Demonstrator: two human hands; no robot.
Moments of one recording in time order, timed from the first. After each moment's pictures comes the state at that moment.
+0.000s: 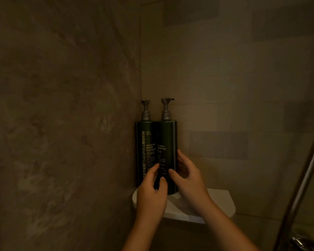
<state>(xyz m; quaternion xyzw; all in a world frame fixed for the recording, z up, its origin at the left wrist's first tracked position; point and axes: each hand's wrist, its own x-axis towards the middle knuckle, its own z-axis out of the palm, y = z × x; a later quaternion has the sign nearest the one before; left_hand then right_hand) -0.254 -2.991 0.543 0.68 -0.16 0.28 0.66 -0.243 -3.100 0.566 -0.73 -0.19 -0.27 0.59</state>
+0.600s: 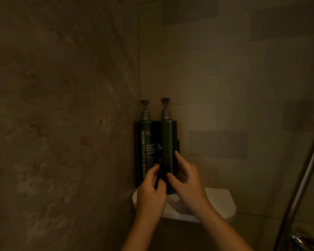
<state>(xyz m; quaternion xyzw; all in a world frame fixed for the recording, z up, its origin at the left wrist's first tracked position) -0.252 -2.989 0.545 0.68 -0.17 0.27 0.66 -0.248 -3.097 0.556 -0.75 -0.20 -0.30 0.56</state>
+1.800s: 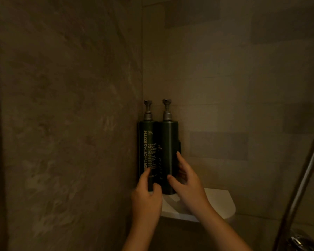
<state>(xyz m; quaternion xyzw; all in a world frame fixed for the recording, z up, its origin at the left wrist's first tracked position) -0.262 -2.981 0.542 0.71 -0.09 0.30 0.63 -0.250 -3.096 0.556 -0.75 -0.20 -0.26 0.58</state>
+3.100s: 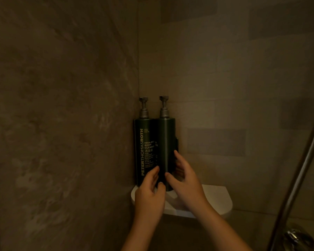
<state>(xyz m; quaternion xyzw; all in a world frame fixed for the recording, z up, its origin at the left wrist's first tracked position) -0.261 -2.989 0.535 0.68 -0.17 0.25 0.66 -0.253 -3.097 0.555 -0.76 -0.18 -0.26 0.57</state>
